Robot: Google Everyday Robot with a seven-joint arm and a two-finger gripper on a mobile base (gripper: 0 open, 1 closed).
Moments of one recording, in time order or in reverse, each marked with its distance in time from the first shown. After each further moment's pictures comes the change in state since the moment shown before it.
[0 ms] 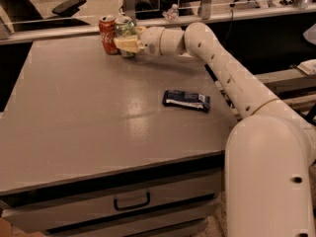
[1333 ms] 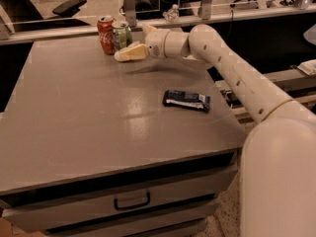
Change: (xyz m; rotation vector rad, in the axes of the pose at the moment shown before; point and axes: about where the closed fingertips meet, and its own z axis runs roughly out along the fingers) arm 0.003 0.000 -0.017 0.064 0.036 0.020
